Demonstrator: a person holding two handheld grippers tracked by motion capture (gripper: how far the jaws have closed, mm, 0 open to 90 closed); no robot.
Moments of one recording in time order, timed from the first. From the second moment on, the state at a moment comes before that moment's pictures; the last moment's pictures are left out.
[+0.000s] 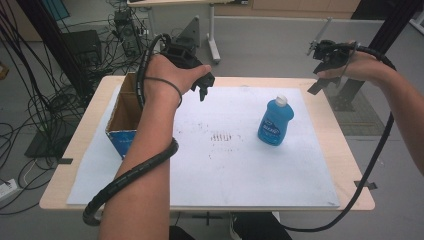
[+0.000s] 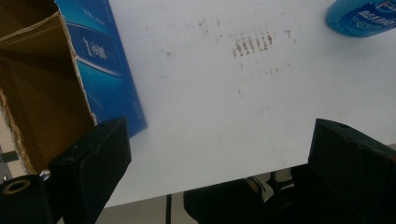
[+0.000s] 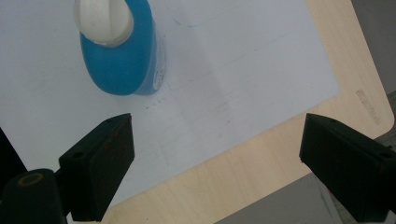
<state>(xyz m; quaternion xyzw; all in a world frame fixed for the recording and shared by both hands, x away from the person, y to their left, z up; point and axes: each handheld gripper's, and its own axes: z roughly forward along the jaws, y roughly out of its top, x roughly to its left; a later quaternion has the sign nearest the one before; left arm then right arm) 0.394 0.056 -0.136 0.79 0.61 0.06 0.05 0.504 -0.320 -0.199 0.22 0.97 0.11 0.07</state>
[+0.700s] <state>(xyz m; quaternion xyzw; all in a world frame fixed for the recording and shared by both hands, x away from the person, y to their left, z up) 0.389 0.048 -0.135 0.80 0.60 0.06 0.06 0.459 -0.338 -0.233 0.23 0.95 0.18 0.07</state>
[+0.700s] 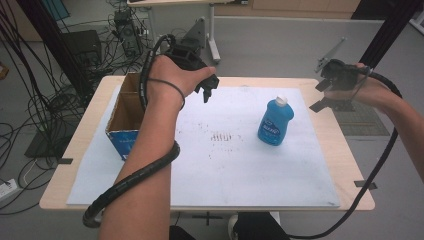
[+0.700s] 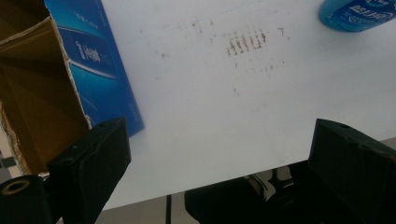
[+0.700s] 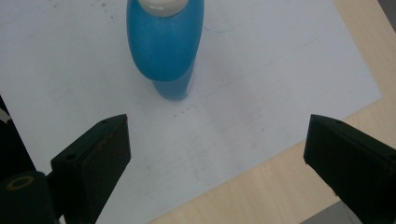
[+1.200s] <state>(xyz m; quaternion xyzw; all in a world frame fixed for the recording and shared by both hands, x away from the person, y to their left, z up) 0.388 0.054 -0.142 0.80 0.60 0.06 0.06 0.433 -0.343 -0.278 0.25 0.94 0.23 0.06</state>
